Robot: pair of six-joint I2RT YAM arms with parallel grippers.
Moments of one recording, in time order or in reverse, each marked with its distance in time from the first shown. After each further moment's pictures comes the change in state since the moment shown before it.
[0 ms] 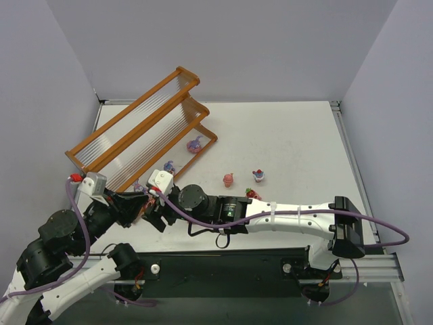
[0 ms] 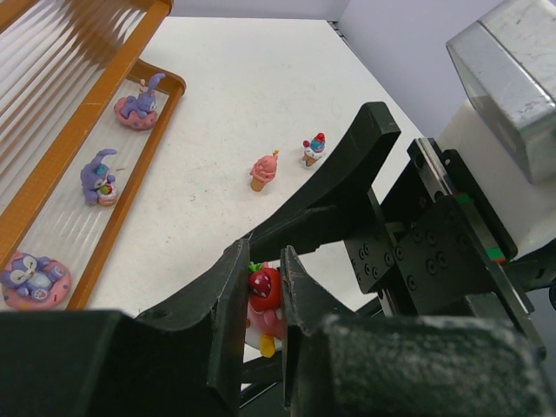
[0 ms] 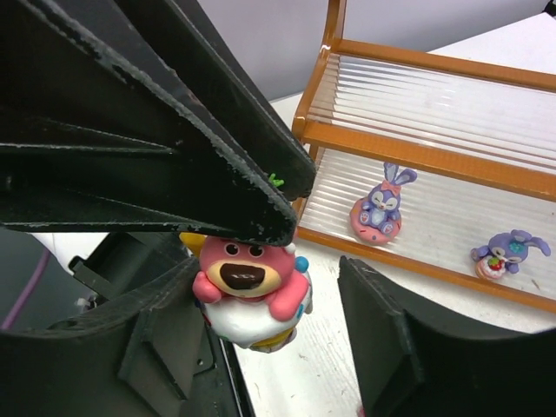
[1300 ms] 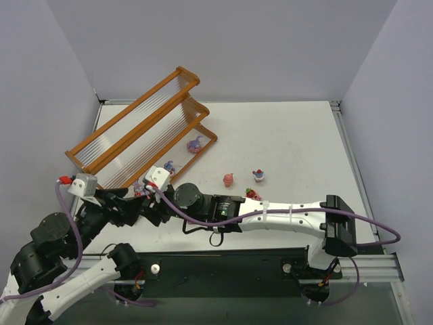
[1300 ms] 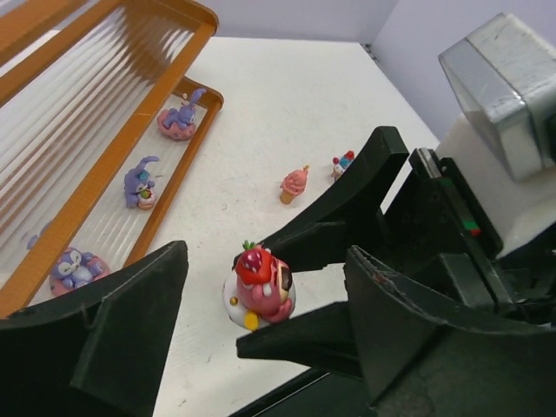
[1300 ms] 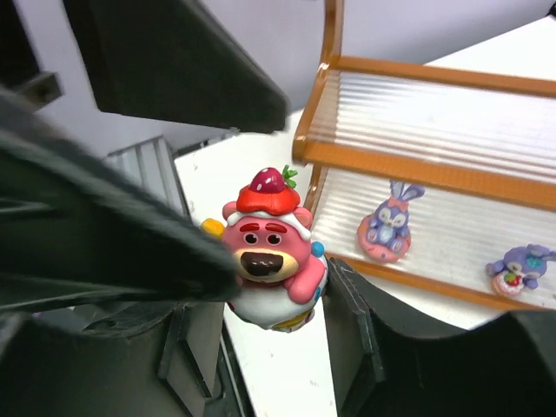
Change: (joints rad) left arm 0.000 -0.008 0.033 -0.043 -0.082 0.025; right arm -0.008 0.048 0.026 0.048 -0.006 0.045
